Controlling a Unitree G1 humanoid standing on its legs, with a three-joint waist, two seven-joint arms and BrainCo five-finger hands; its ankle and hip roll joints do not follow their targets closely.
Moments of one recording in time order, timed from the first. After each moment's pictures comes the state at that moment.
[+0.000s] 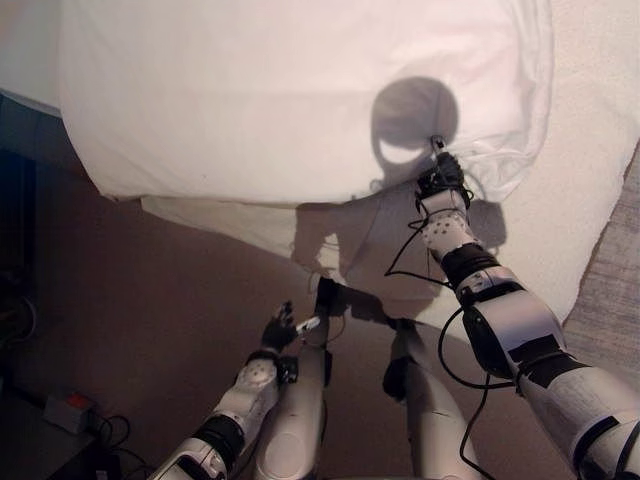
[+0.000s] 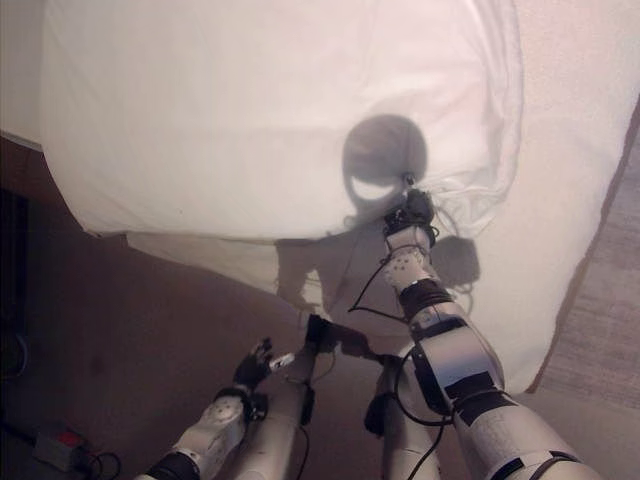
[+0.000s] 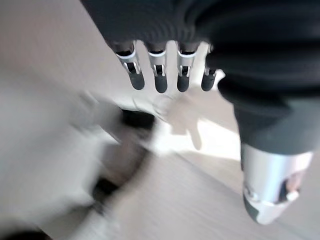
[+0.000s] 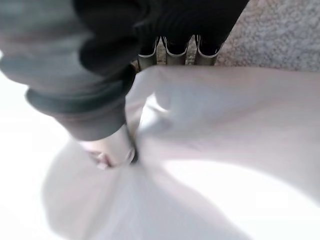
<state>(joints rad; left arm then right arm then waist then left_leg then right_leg) -0.27 0.24 -0.51 0.51 -0.70 -0.11 0.21 -1.09 -0.22 0.14 0.94 1.21 -0.31 -0.38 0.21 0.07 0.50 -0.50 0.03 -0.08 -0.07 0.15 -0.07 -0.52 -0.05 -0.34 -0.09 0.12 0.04</state>
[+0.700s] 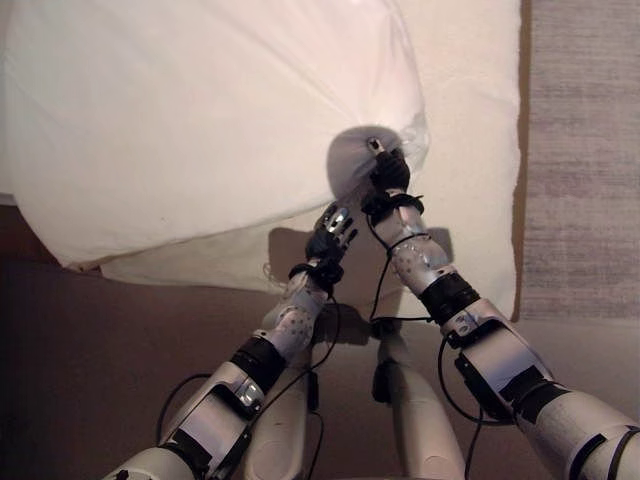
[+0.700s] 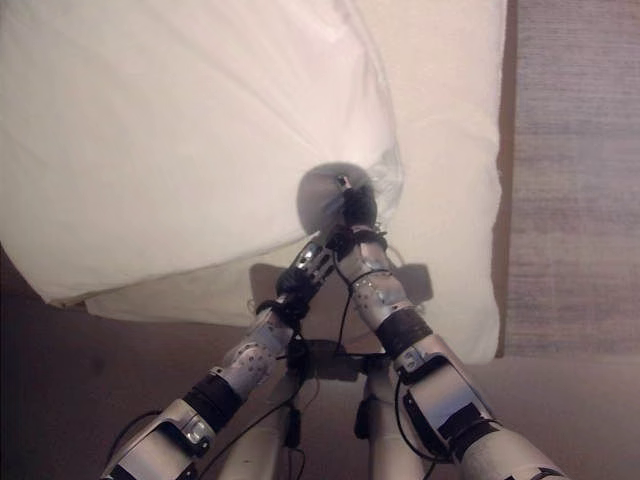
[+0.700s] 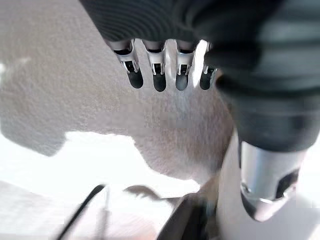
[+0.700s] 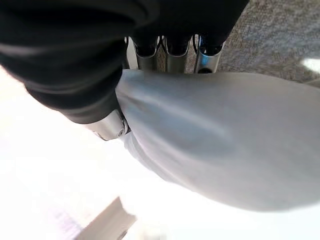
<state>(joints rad) -0.63 0.09 -0.45 0.53 -1.34 -0.19 0.24 -0.90 -0.12 0.38 0.51 0.90 -0.22 -0.42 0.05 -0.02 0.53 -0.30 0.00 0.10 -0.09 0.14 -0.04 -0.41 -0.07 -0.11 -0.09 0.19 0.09</state>
